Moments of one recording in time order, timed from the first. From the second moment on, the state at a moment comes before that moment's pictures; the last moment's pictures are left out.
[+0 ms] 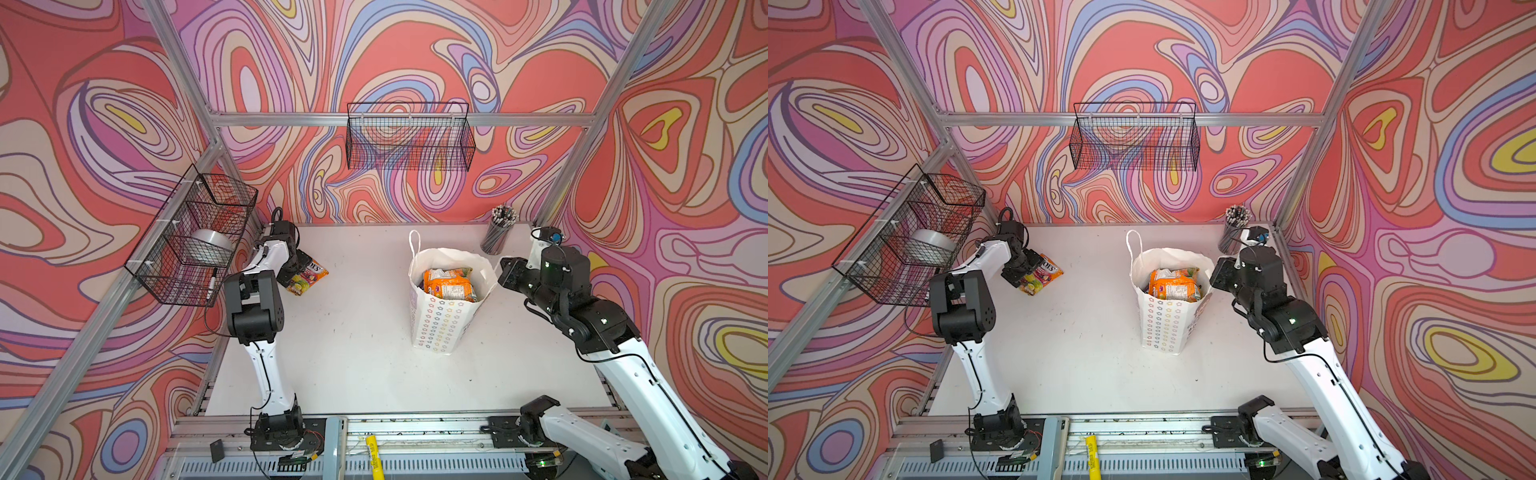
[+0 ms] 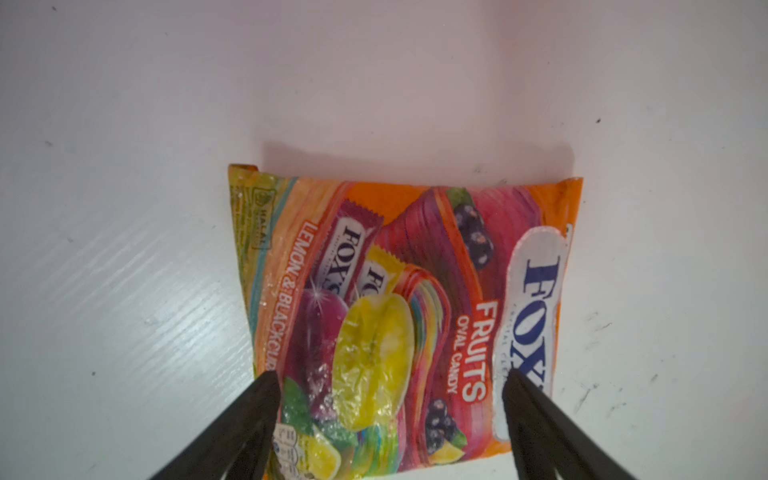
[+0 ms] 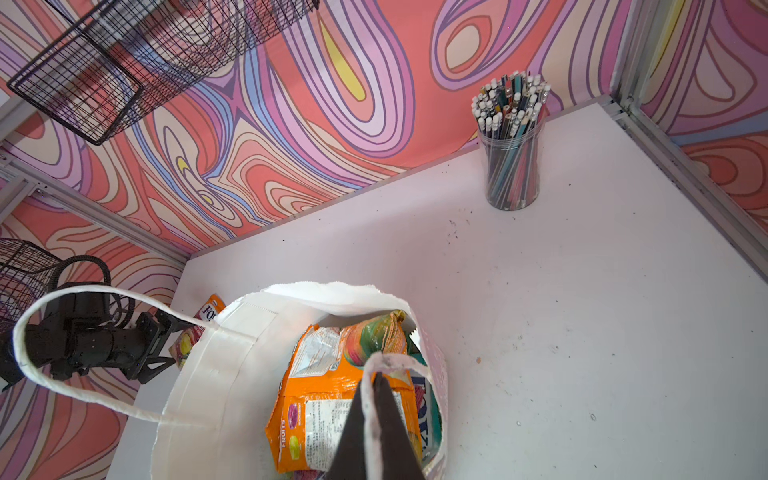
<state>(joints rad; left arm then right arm) 0.12 2.10 1.65 -0.79 -0.08 -0.82 0.37 0.96 1.22 -0.71 0.17 0.56</state>
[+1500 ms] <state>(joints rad) 0.11 1.48 1.15 -0.59 0.06 -0.91 0.37 0.93 1.21 -0.70 0.14 0.51</state>
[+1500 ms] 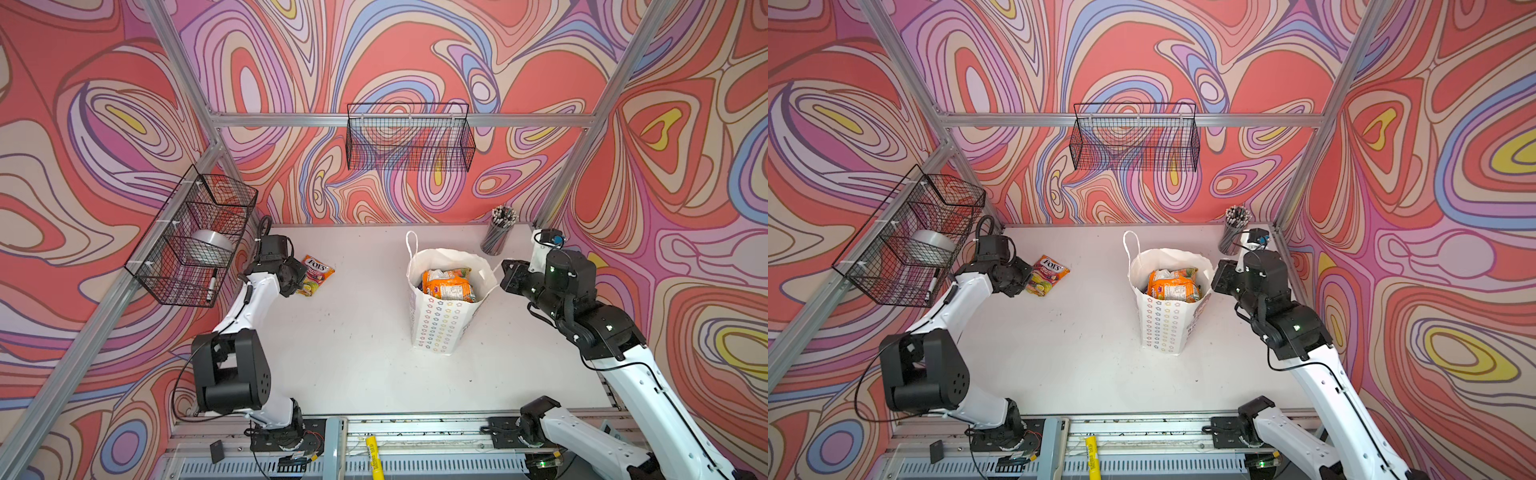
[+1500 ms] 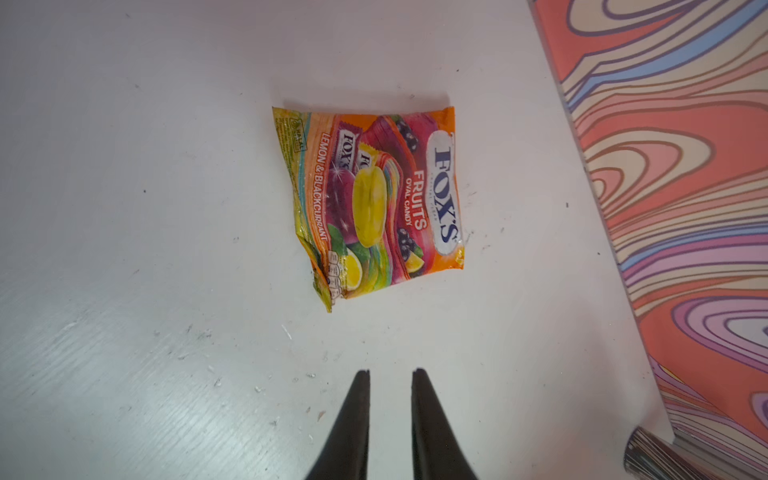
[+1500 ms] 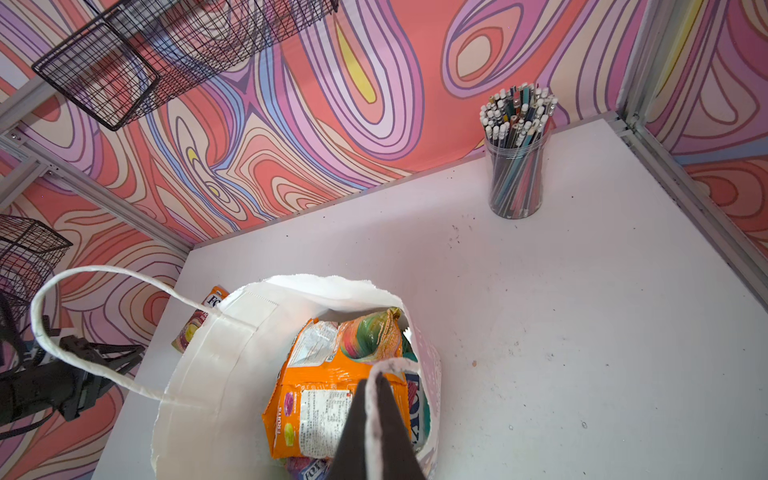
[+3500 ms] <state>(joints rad) 0.13 1.76 1.23 -0.55 0.10 -1.02 0.37 0.94 1.21 -0.68 0.16 0.52</state>
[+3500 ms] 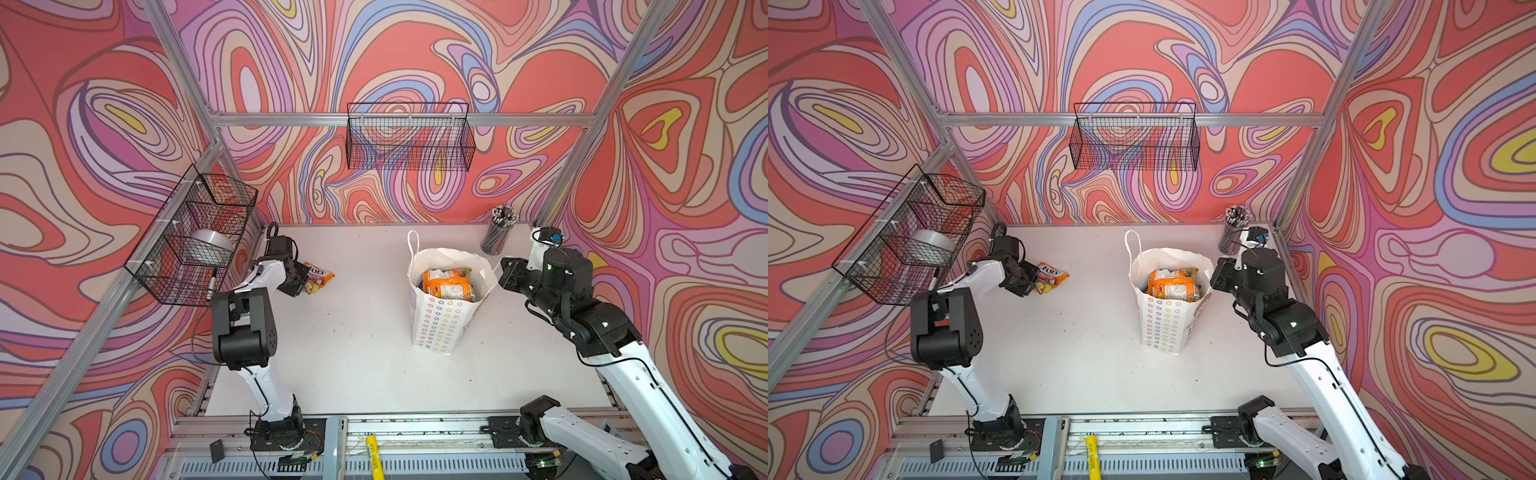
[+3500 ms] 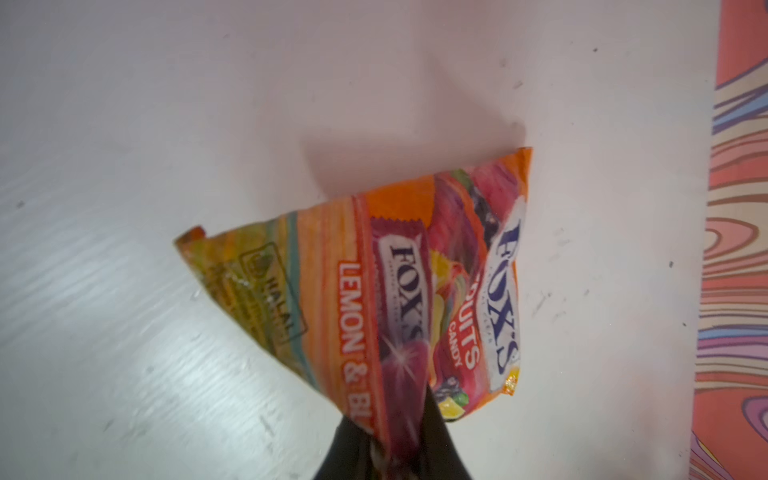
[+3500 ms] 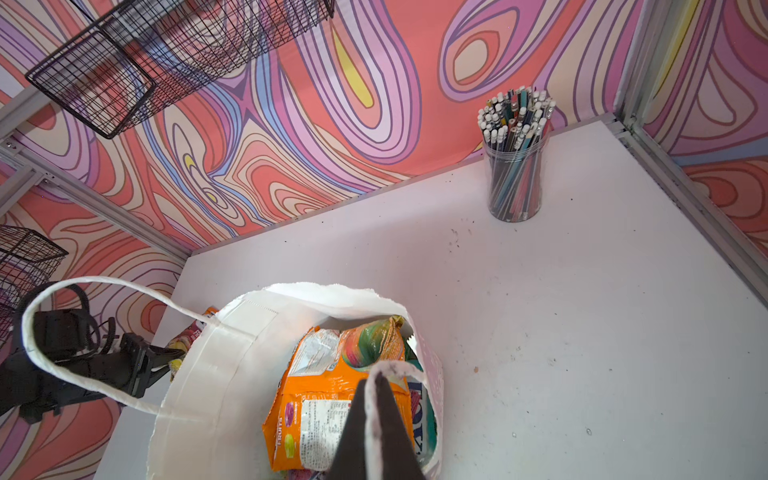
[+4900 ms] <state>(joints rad) -0.80 1.68 2.01 -0.82 0.20 -0.58 0.37 0.98 1.24 -0.67 0.10 0.54</state>
